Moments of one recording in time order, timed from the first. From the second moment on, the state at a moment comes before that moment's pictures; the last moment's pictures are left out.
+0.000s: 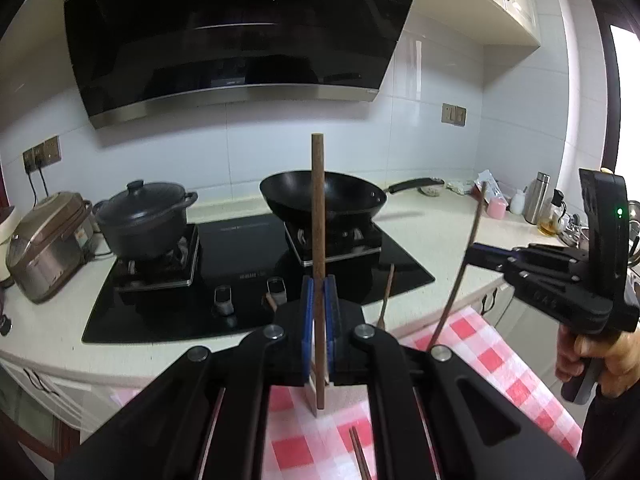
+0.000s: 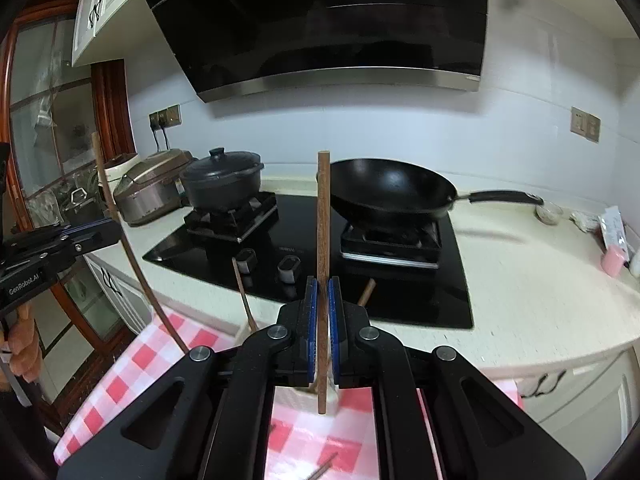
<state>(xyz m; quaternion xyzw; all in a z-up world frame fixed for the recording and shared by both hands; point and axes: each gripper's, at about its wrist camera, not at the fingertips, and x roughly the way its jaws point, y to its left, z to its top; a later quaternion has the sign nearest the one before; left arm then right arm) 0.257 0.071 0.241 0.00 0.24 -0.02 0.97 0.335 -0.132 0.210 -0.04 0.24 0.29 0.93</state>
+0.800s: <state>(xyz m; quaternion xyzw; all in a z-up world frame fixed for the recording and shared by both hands) 0.337 0.087 0.183 -0.03 0.27 -0.03 0.96 0.400 -0.081 0.129 -0.04 0.31 0.29 0.90</state>
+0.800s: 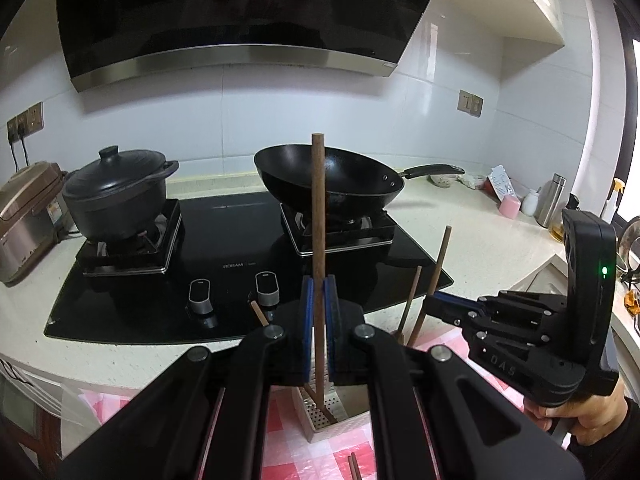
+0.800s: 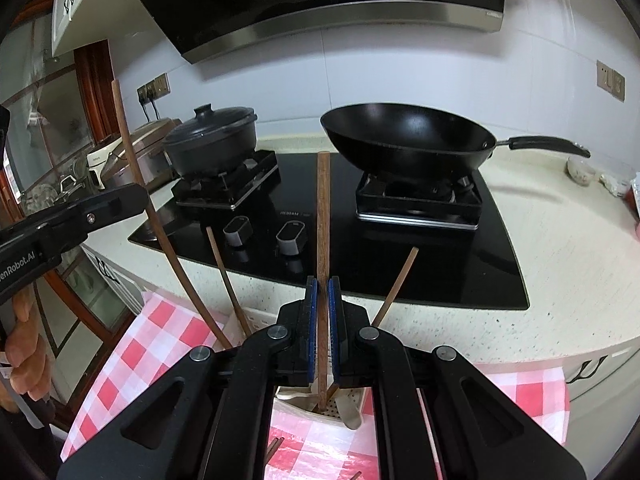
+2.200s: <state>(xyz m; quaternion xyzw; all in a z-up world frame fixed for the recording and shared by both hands) 0.386 0.109 0.088 -0.12 0.39 0.00 0.91 0.420 -0.080 0.083 -0.04 0.35 0.26 0.90</state>
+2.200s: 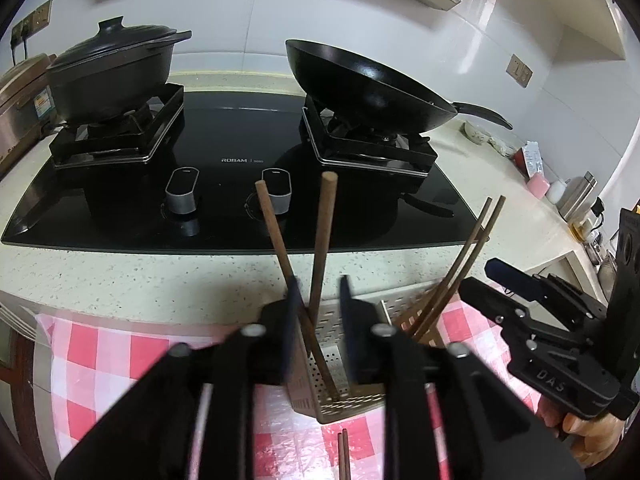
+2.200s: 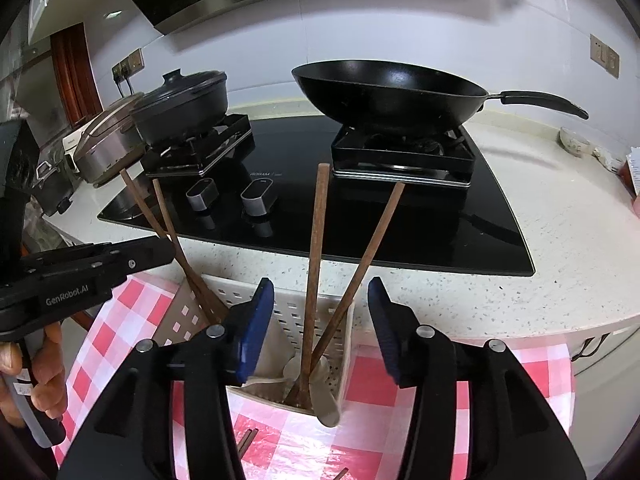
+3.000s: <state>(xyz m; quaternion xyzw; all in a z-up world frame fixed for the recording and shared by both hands) 0.388 0.104 0.105 -0.10 0.37 -0.01 0.92 0.408 -0.087 0.088 -0.05 0.34 0.26 0.90</state>
